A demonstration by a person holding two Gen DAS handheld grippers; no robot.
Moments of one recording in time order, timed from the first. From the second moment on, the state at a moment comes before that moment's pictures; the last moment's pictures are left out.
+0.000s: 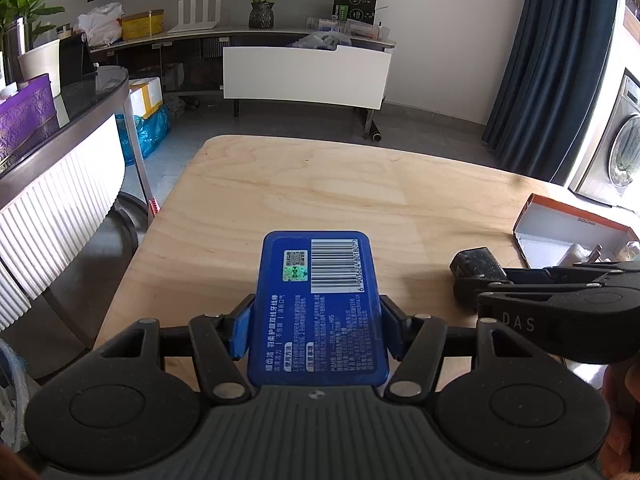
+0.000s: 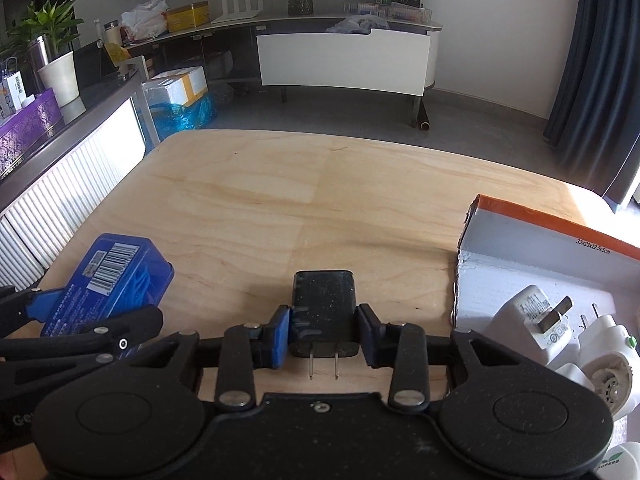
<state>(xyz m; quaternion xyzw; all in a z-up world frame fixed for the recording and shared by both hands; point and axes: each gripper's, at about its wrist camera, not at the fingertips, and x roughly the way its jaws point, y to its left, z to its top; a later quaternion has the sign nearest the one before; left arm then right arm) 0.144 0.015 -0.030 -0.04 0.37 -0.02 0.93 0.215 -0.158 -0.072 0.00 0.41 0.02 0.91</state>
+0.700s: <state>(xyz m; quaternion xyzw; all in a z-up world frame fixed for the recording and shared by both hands) 0.087 0.012 0.022 -0.04 0.33 -0.01 0.94 0.138 -0.141 -0.004 0.02 0.36 0.05 0.93</state>
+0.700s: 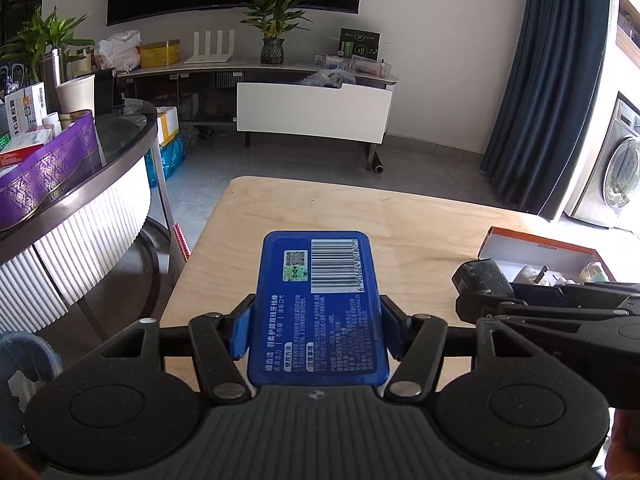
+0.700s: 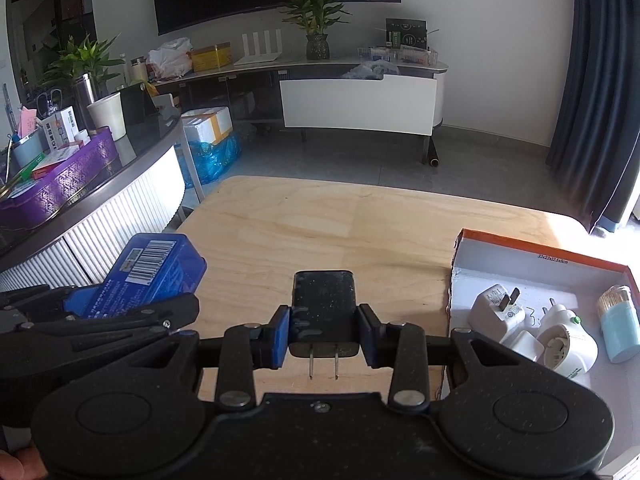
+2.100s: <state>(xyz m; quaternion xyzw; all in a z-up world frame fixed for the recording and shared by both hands) 0.012 -0.033 0.041 -0.01 0.29 -0.07 0.96 0.005 -0.195 0.031 0.06 0.31 0.01 0.95</state>
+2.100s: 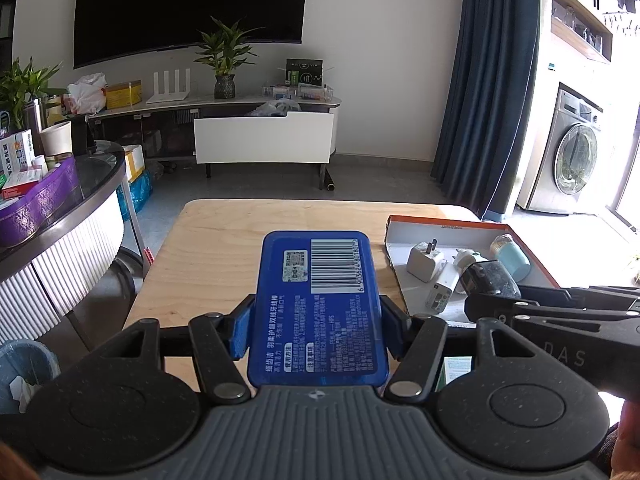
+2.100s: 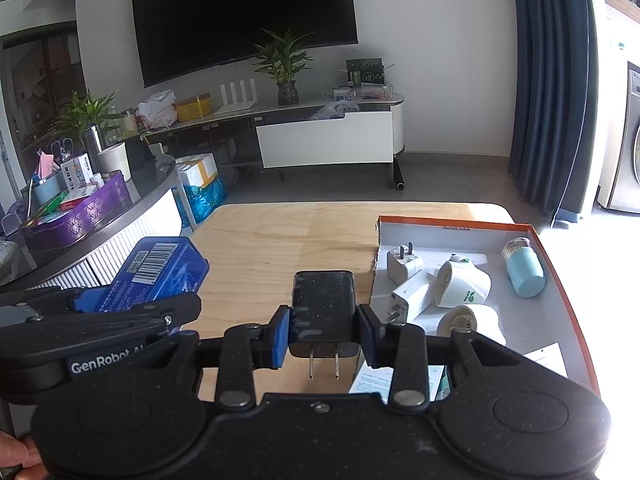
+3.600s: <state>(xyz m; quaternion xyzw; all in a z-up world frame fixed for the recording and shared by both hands) 0.007 -0.097 0.037 0.02 0.28 -0.16 0.95 -0.034 -0.263 0.043 0.09 0.28 -0.08 0.95</state>
